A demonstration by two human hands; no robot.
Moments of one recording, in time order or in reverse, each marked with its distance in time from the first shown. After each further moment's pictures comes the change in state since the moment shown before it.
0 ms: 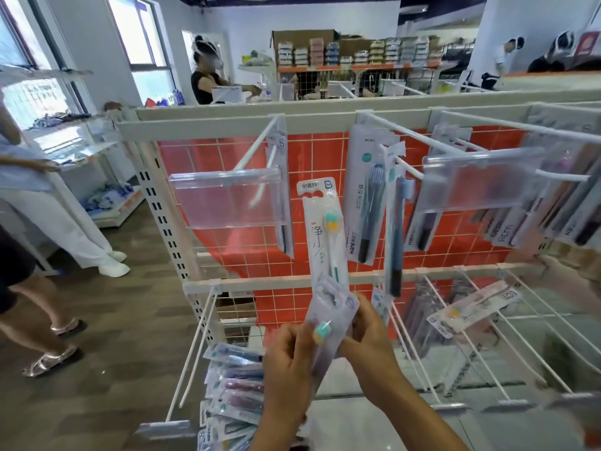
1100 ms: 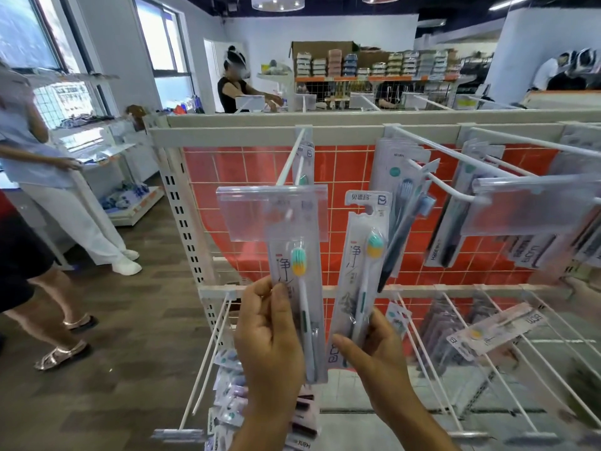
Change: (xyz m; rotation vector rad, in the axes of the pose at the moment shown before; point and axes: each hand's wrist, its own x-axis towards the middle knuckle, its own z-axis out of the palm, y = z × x) left_hand 0.019 0.075 -0.023 -0.068 0.312 0.415; right_hand 0.007 0.004 0.015 0.016 0.035 -0.062
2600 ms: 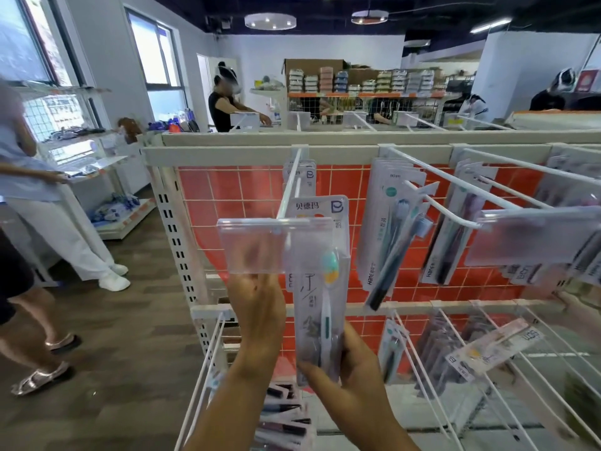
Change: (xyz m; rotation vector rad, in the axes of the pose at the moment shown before) left_hand 0.073 -0.008 0.028 -0.154 0.022 -0.145; right_hand -0.001 -0.023 0.031 -0.172 -0.113 -0.140
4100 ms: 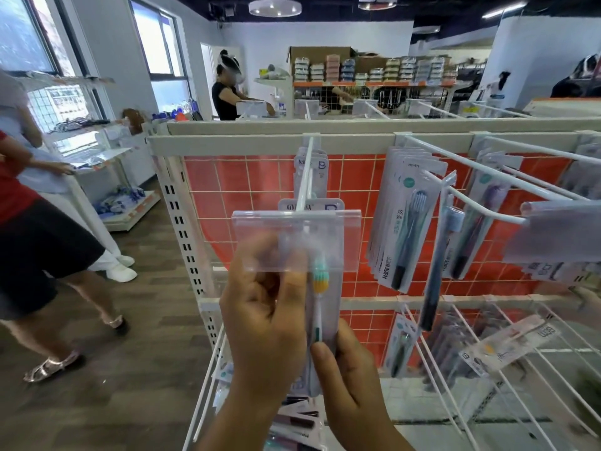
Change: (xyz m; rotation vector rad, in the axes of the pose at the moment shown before) left_hand -0.030 0.051 -0.017 0.070 -0.178 0.427; right_hand 0.003 0.001 0.026 -0.076 0.016 -0.219
